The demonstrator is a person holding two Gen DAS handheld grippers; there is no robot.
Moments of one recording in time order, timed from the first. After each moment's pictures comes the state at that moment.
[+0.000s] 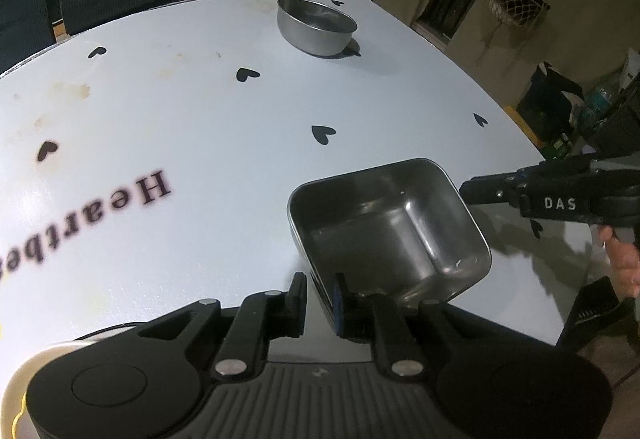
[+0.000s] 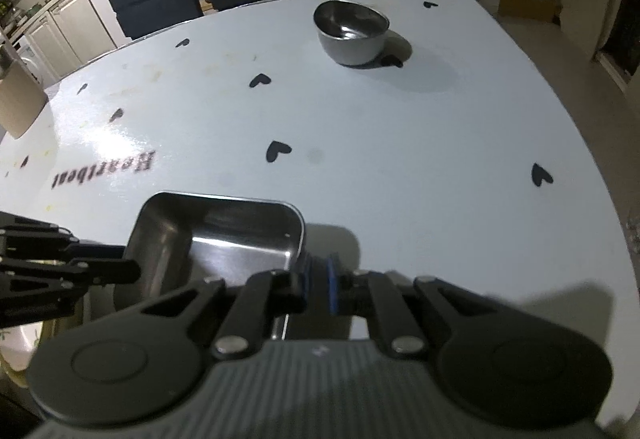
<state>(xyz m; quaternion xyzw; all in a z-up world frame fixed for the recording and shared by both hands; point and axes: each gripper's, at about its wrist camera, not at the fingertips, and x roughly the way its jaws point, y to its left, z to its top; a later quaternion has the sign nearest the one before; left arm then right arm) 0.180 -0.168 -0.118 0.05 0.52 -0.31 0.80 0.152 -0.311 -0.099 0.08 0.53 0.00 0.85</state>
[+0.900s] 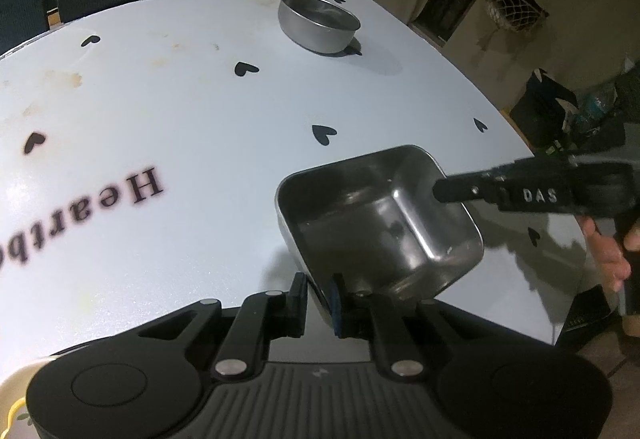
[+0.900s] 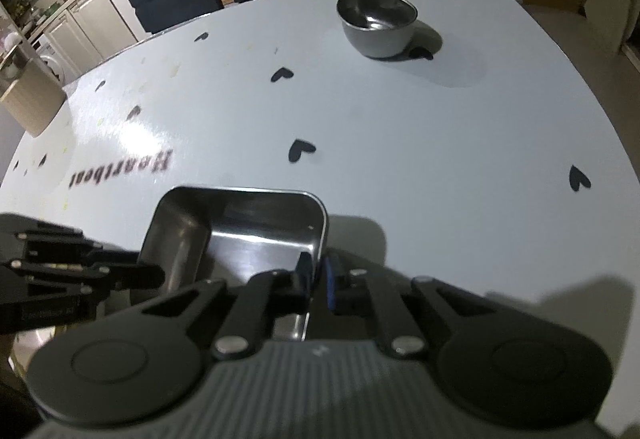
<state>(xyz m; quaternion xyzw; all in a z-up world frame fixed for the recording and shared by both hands) 0.189 -0.165 -0.126 0.03 0.52 -0.32 0.79 0.173 -0.310 -0.113 0.10 0.53 0.04 0.84</state>
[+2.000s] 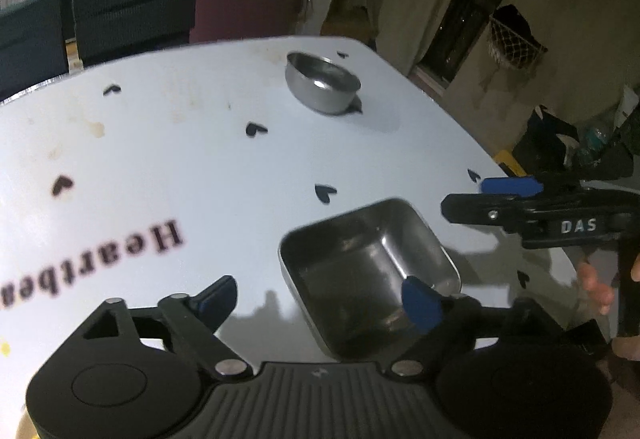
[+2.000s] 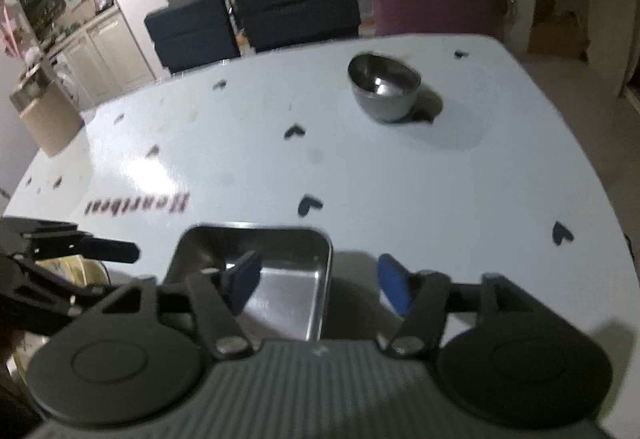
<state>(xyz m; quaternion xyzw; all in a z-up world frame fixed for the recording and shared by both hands) 0.186 -0.158 -0.088 0.01 0.46 -0.31 0.83 0.163 -0.314 -0.079 0.09 0.46 0.05 0.88</state>
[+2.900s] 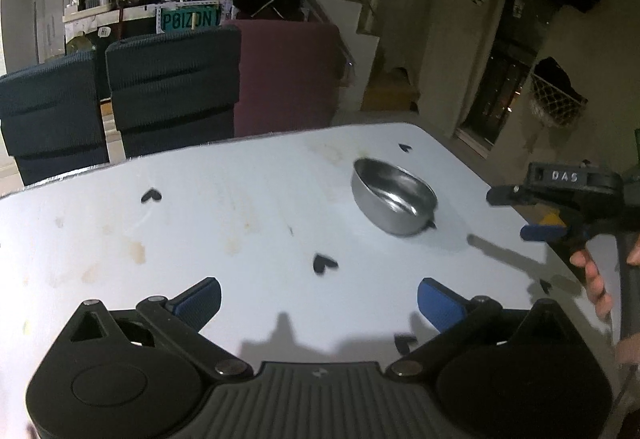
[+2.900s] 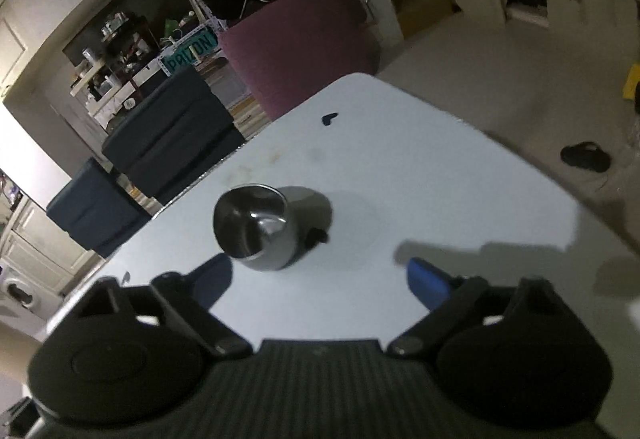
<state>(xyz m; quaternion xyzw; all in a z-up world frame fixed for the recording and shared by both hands) 0.292 -0.175 -0.076 0.01 0.38 -0.25 0.89 0.265 -0.423 -0.095 0.30 0.37 -0.13 0.87</state>
